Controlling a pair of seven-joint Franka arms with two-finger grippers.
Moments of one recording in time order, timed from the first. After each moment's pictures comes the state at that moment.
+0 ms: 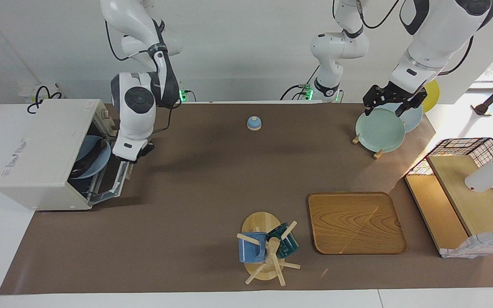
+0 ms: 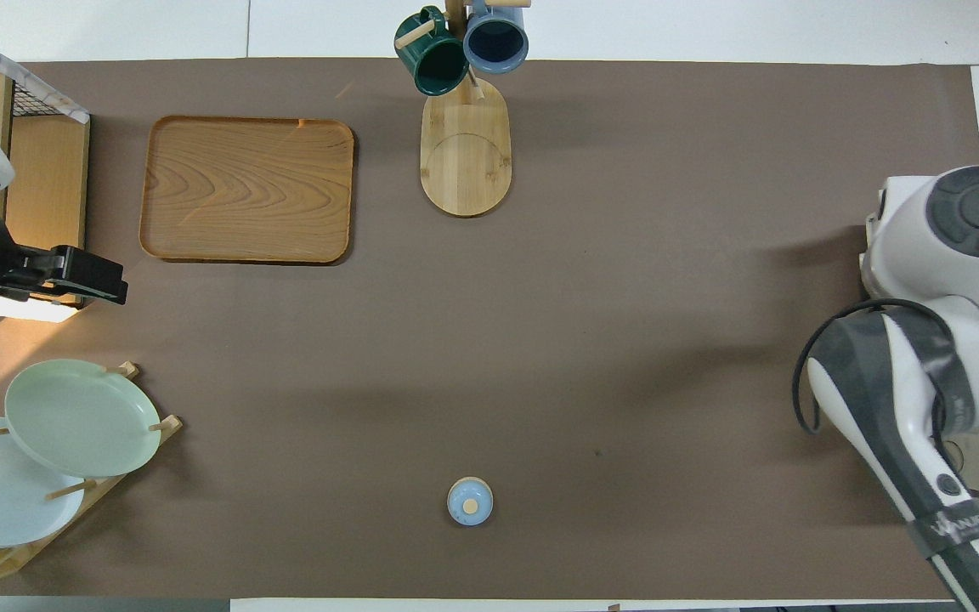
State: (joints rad) left arm -0.08 -0.04 -0.05 -1.63 -0.03 1.51 -0.02; right arm 0.02 -0.01 0.00 -2.04 -0.39 1.91 -0.40
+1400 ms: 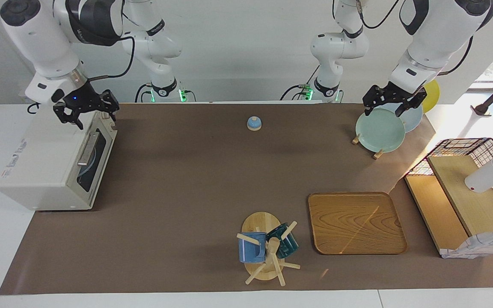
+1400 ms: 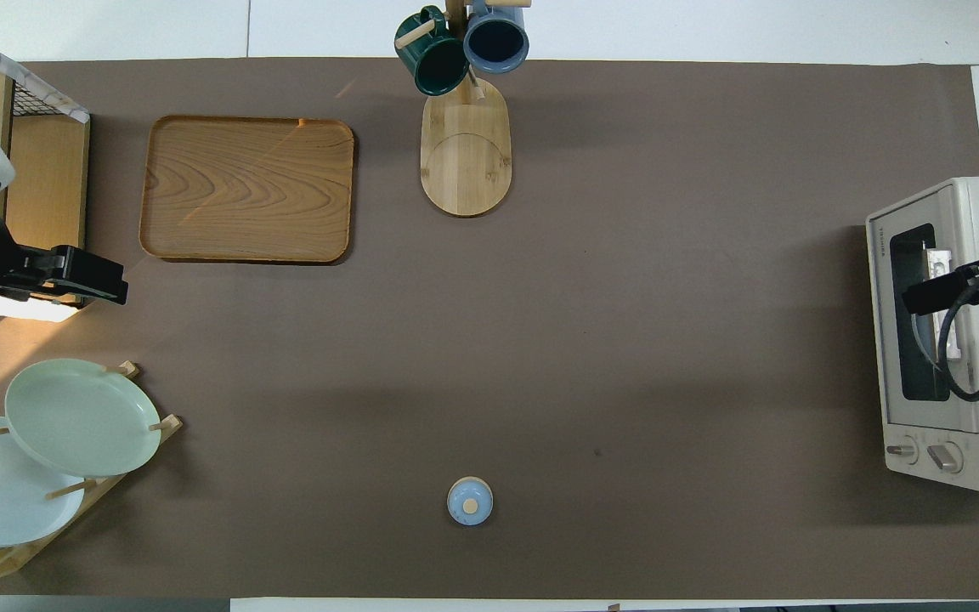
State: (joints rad) left arm -0.08 -0.04 -0.05 -1.63 -0.03 1.51 -0.02; right arm -0.07 -0.06 0.02 -1.71 -0.04 1.59 -0.29
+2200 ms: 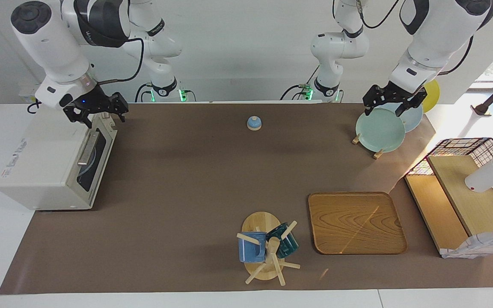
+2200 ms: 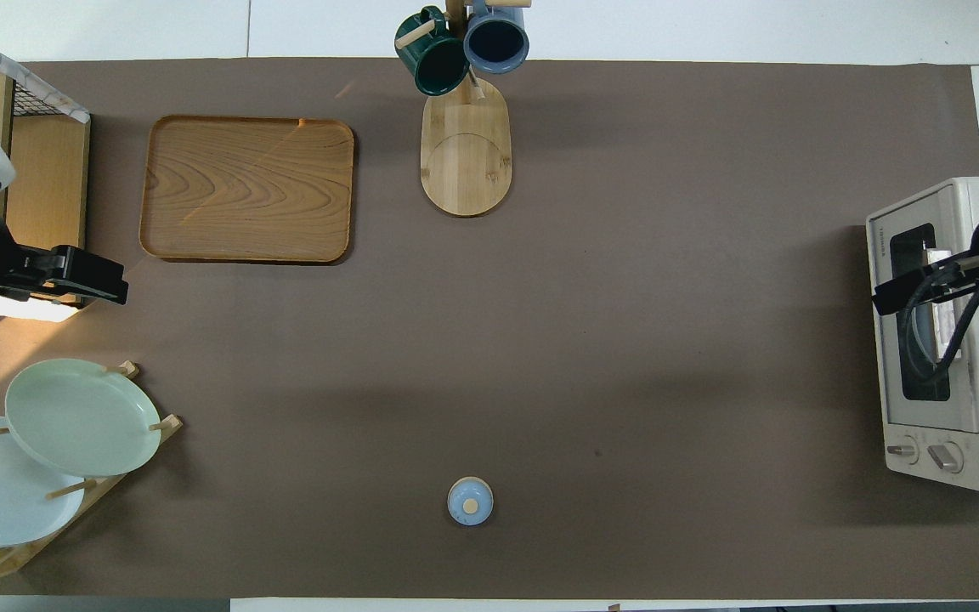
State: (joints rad) left arm -0.08 -0.04 -0.05 -1.63 -0.03 1.51 -0.02; right arm -0.04 -0.03 0.00 -1.71 -0.04 1.57 -0.27
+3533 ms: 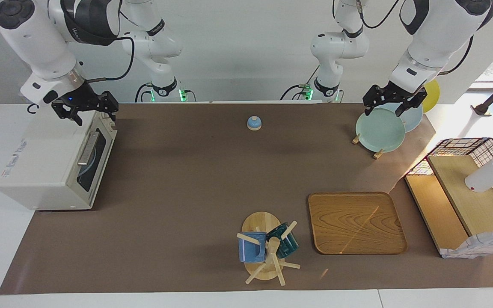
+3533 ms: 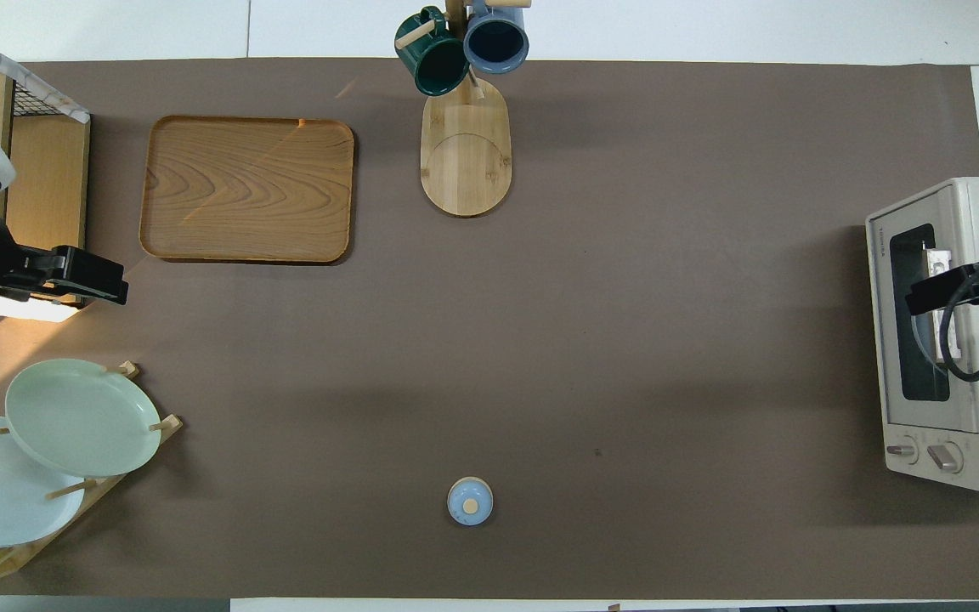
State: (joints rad) left arm -0.08 -0.04 -0.05 -1.63 -0.03 1.51 -0.02; right arm -0.04 -0.04 -0.04 -1.71 -0.04 1.57 -0.26
